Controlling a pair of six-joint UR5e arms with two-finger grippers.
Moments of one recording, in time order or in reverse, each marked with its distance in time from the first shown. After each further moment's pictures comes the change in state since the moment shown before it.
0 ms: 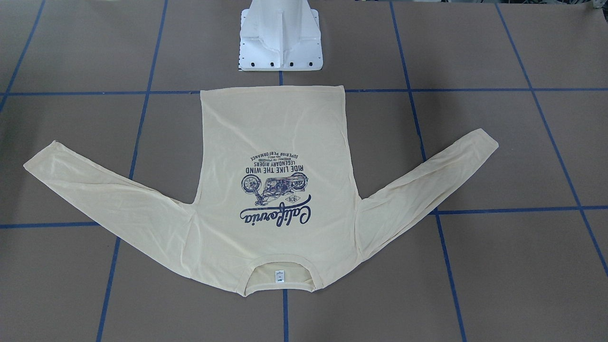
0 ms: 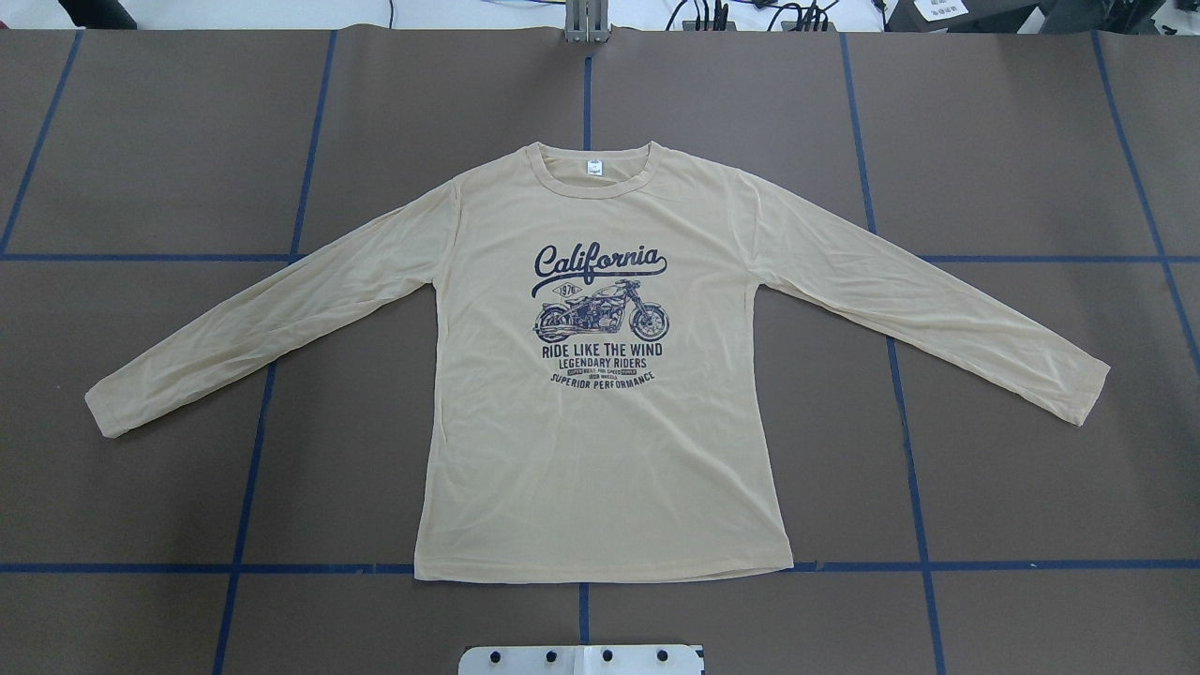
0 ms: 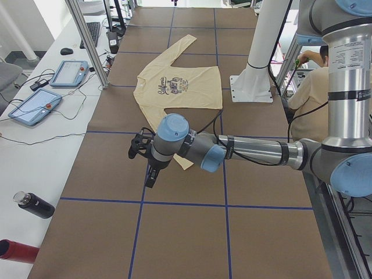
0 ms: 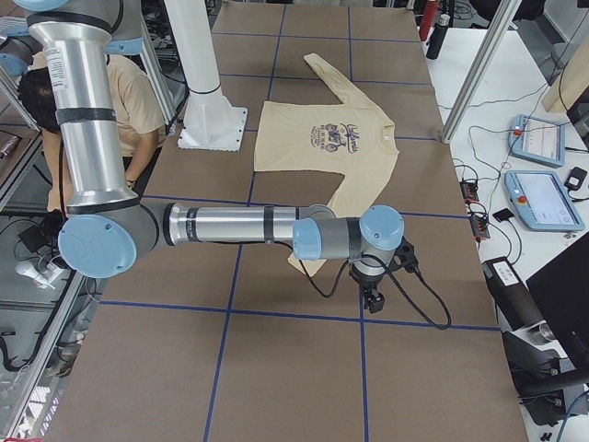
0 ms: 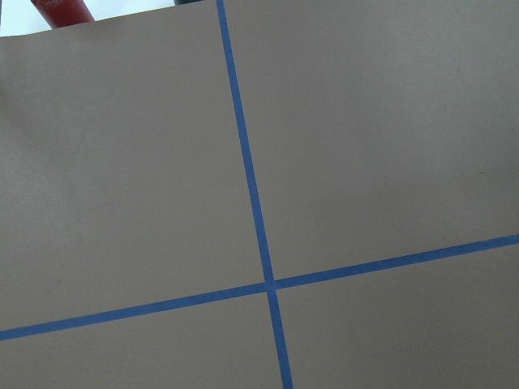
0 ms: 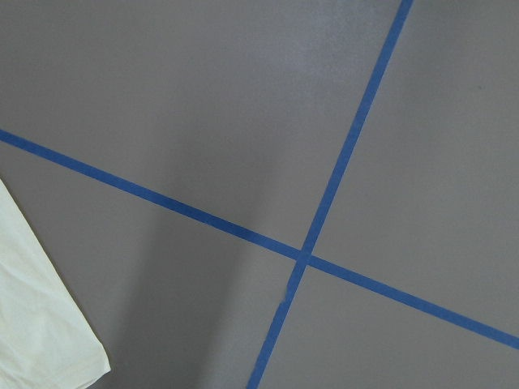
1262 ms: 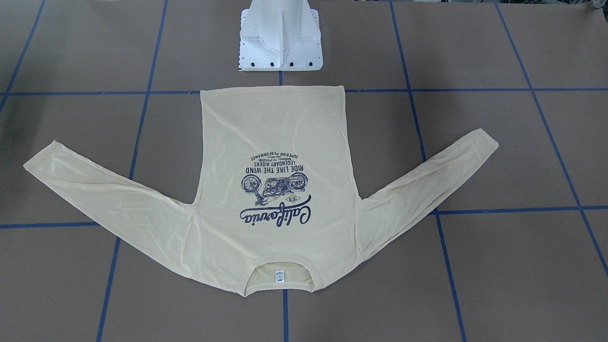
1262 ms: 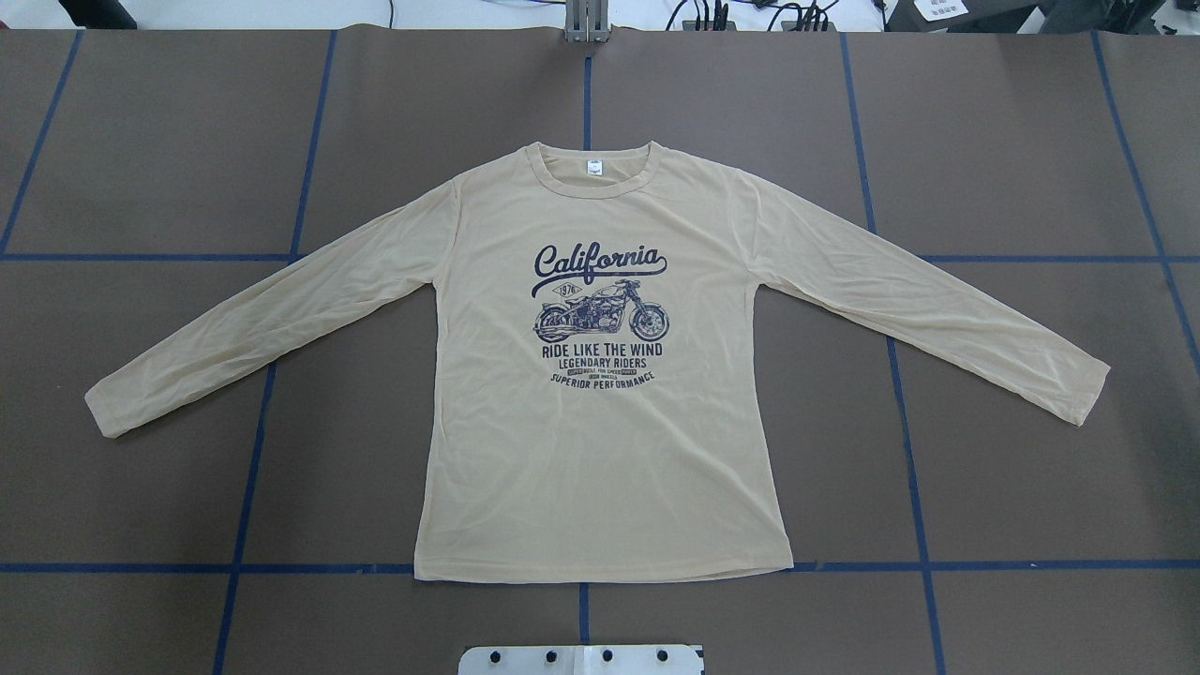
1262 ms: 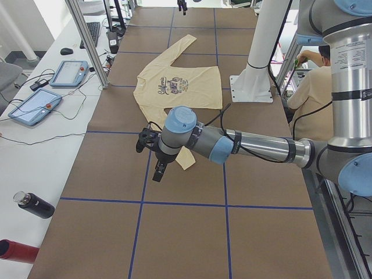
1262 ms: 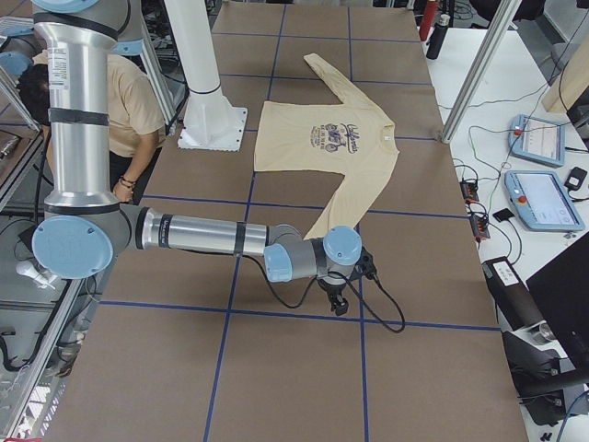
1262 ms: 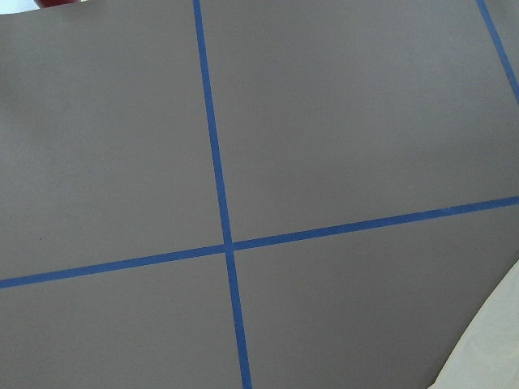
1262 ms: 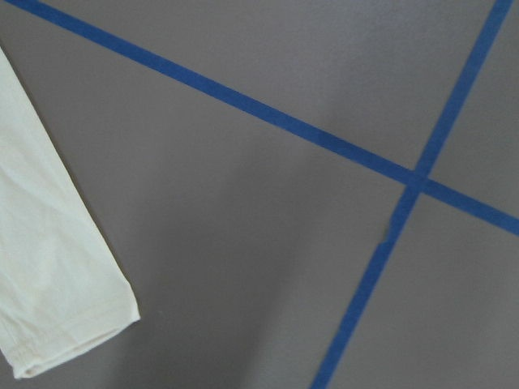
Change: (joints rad) left arm 0.011 0.043 -0.045 0.002 -0.005 0.004; right arm -0.200 -0.165 -0.006 0.274 0.026 0.182
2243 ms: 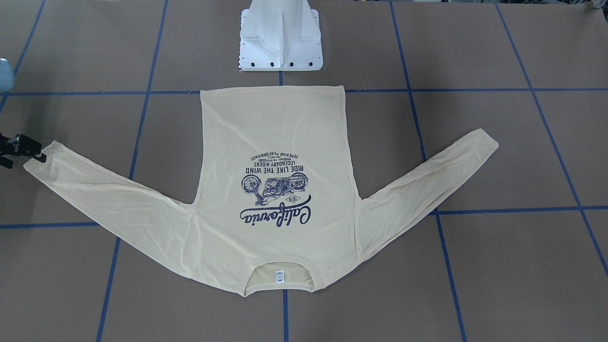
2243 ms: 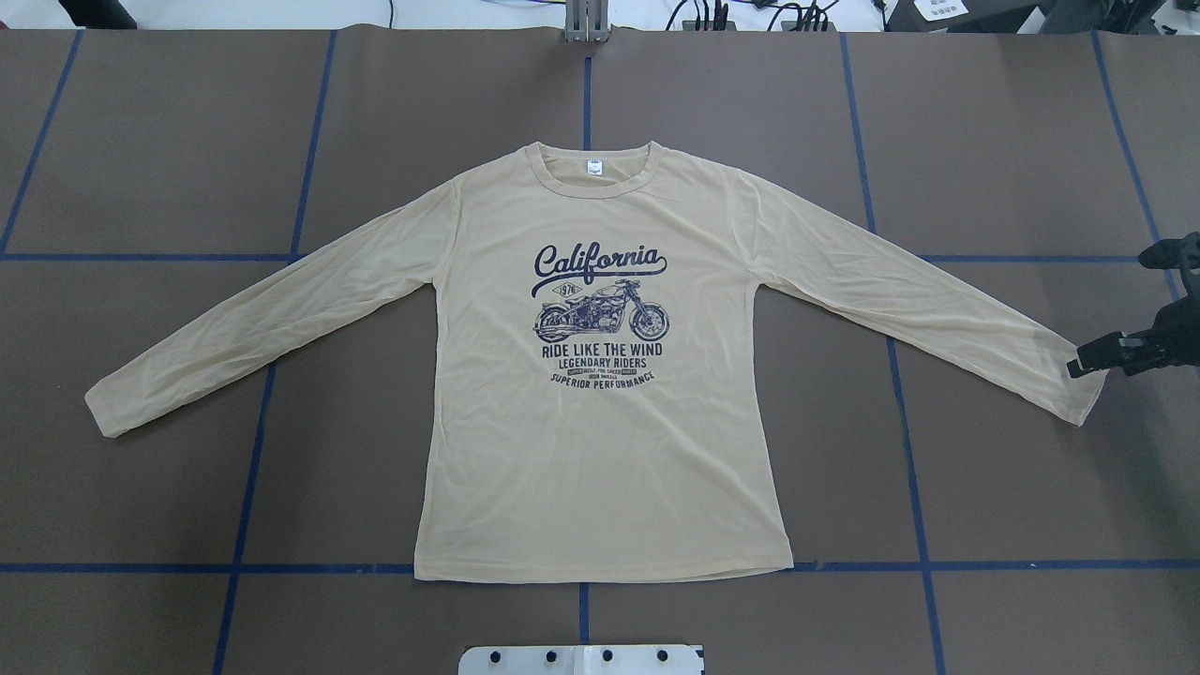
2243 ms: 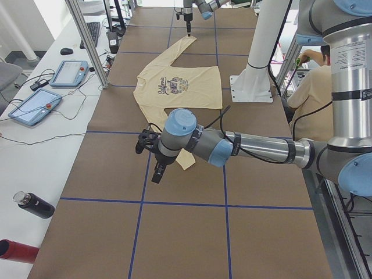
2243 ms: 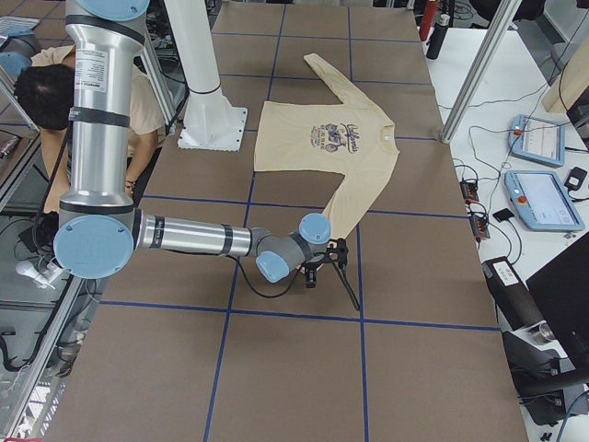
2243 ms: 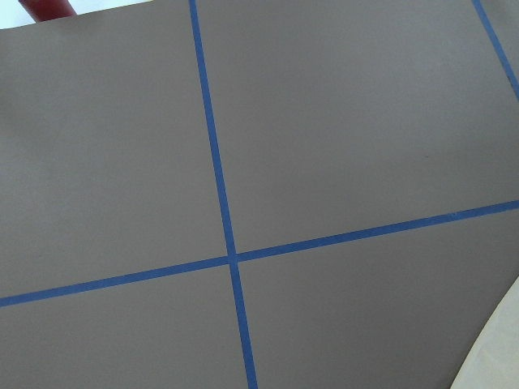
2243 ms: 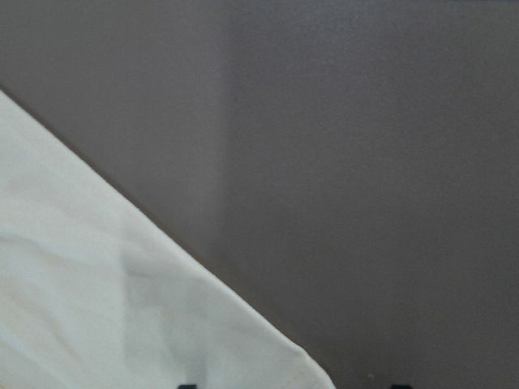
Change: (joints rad) left arm 0.000 0.000 0.010 -0.009 -0.001 0.004; right arm -0.301 -0.060 -0.028 0.426 -0.093 0.787
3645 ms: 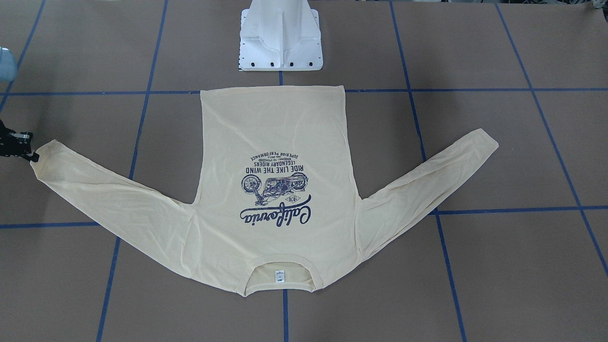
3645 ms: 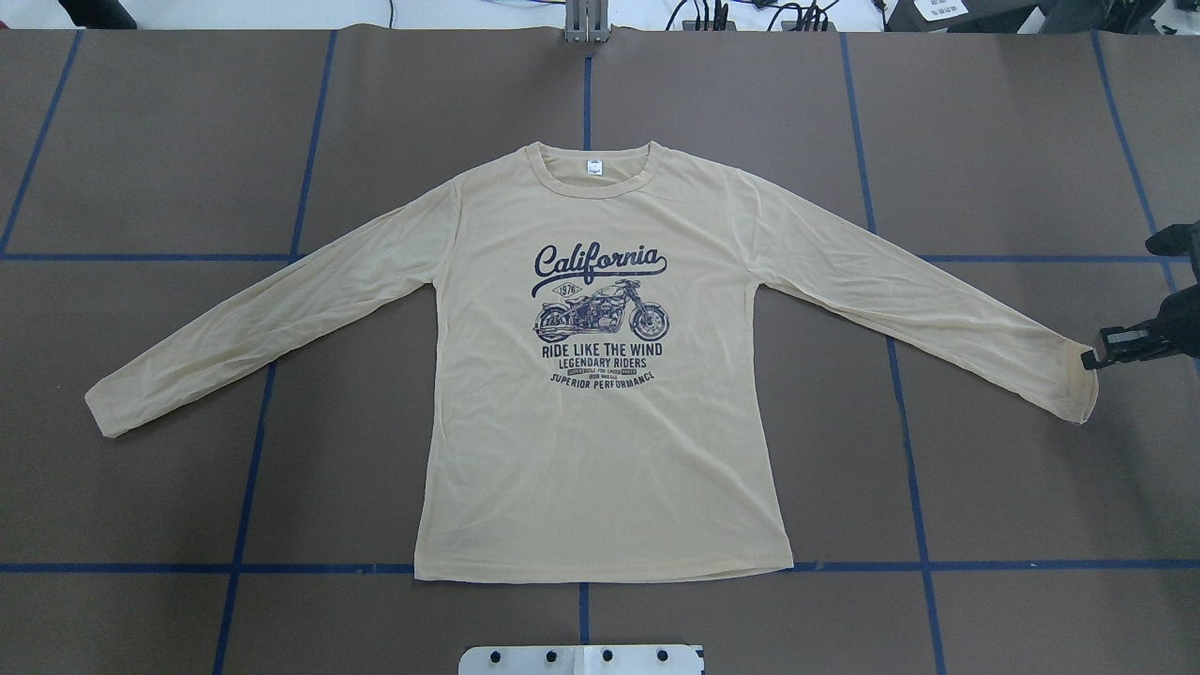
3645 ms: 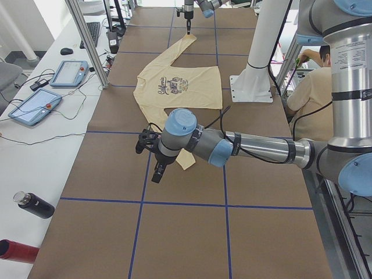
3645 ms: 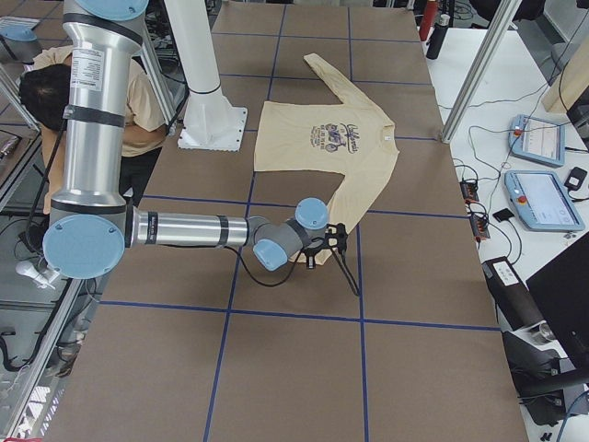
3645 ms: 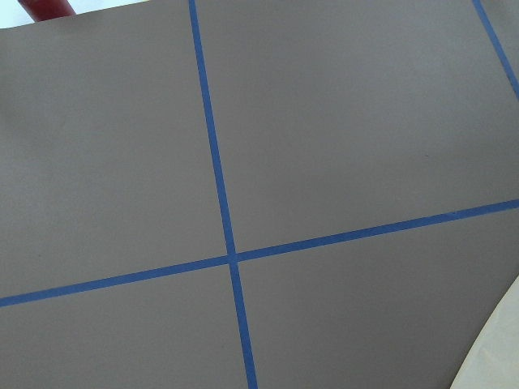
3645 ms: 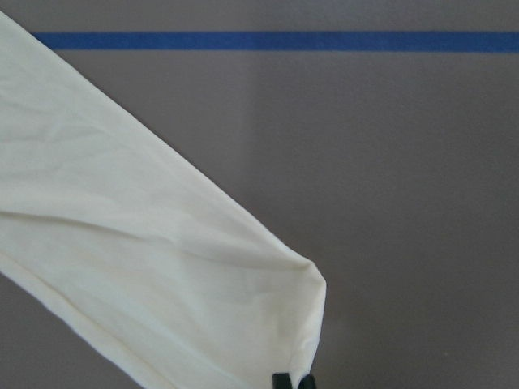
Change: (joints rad) left arm 0.000 0.000 -0.001 -0.007 -0.002 0.001; right arm 0.011 -0.024 0.153 -0.044 0.021 0.041
